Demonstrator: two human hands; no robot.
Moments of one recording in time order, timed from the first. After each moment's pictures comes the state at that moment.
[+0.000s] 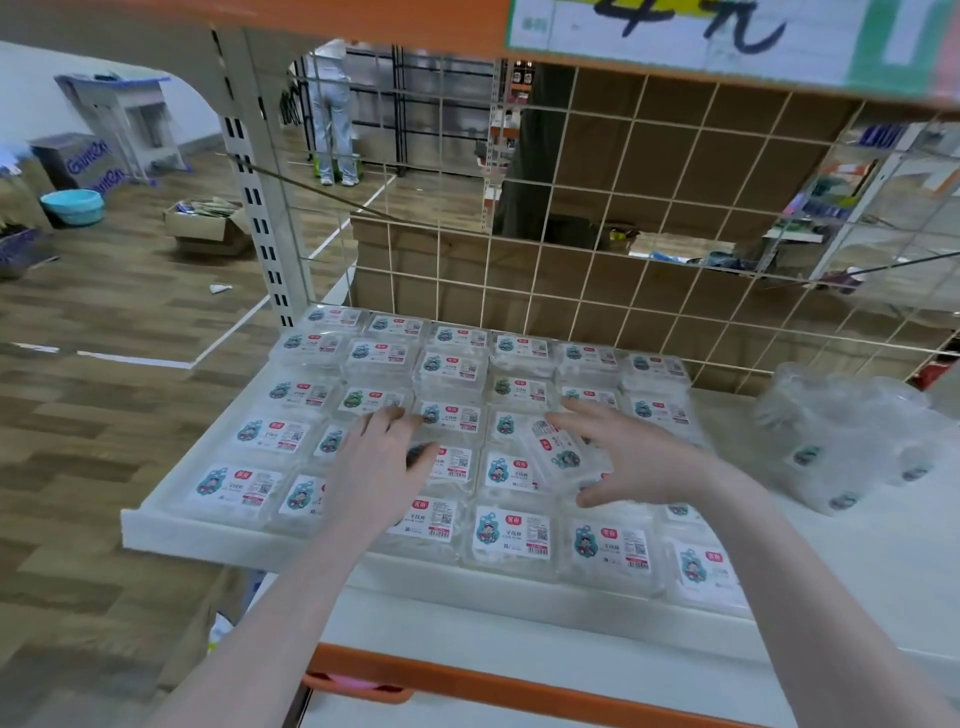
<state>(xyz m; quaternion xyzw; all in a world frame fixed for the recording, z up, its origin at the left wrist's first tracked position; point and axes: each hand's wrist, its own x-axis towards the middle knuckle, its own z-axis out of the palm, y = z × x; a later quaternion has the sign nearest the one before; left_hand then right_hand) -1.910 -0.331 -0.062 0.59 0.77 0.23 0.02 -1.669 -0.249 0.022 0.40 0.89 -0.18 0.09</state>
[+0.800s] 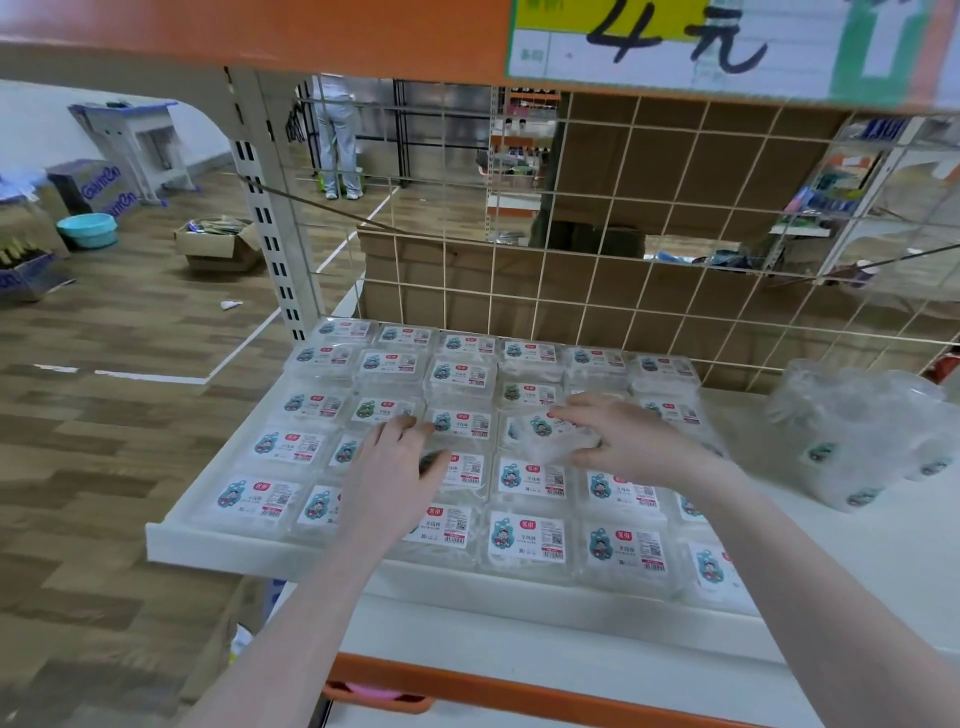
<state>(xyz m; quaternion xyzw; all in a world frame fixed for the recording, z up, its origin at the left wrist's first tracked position) -1.911 -0.331 -0.063 0.60 0.77 0.24 0.02 -1.684 -0.231 0.009 0.42 0.90 -0.14 0.04</state>
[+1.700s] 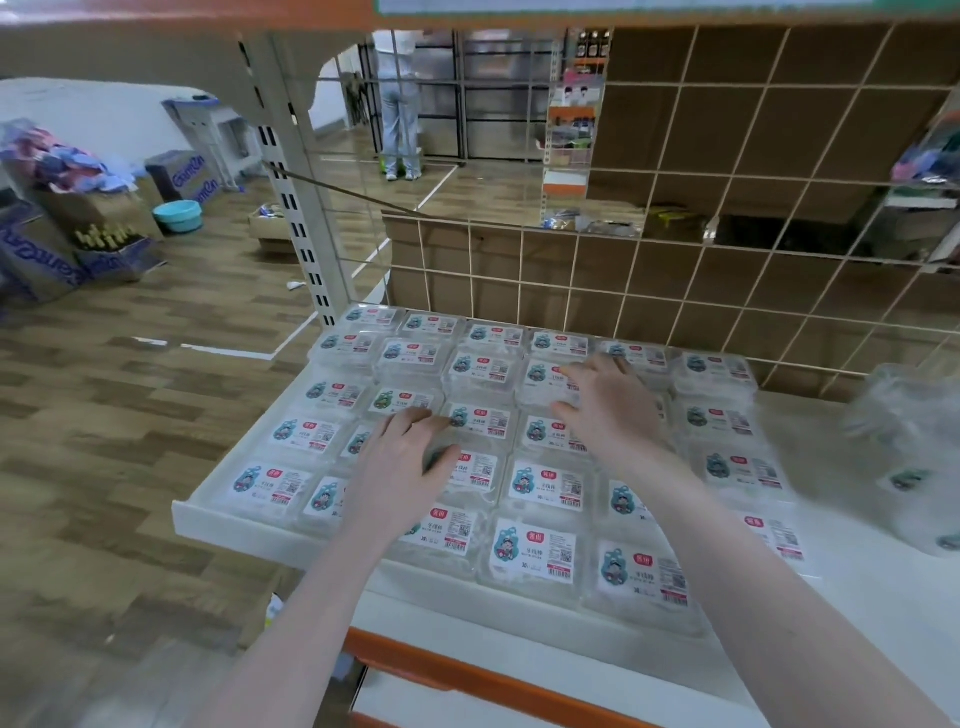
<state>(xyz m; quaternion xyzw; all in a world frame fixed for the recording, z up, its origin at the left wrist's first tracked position) -1.909 -0.329 -0.060 0.58 0.78 0.24 0.01 -1.732 -0.197 -0.028 0.50 0.85 -0.06 -0.17</state>
